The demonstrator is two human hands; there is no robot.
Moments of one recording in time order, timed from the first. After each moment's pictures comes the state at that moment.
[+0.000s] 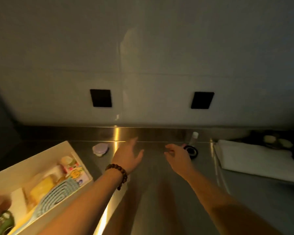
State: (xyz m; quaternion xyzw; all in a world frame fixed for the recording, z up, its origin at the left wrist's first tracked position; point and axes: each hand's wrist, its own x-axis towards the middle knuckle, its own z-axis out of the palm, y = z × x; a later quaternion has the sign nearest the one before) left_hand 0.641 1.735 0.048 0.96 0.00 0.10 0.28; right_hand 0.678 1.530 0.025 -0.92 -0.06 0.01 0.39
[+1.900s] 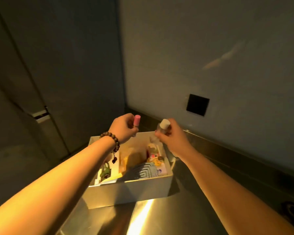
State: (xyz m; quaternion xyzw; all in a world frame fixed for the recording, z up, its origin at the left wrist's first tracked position) left_hand 0.525 1.963 0.130 0.89 0.26 0.23 0.30; right_hand 0.641 1.800 0.108 -0.74 -0.37 0.14 0.54
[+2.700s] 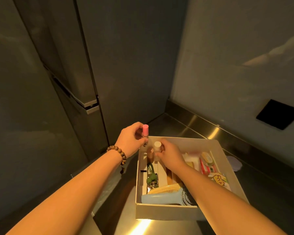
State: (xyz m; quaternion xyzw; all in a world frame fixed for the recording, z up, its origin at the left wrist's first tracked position) left_hand 0.432 2.101 0.059 0.85 0.30 0.25 0.37; right_hand 0.566 1.995 -0.006 -0.82 -0.44 0.18 0.32
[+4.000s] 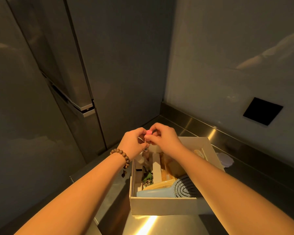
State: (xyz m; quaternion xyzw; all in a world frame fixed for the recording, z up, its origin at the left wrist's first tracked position) left_hand 0.440 2.069 0.066 0.87 0.27 0.24 0.34; right_hand 0.556 1.981 0.084 -0.76 -0.46 0.21 0.41
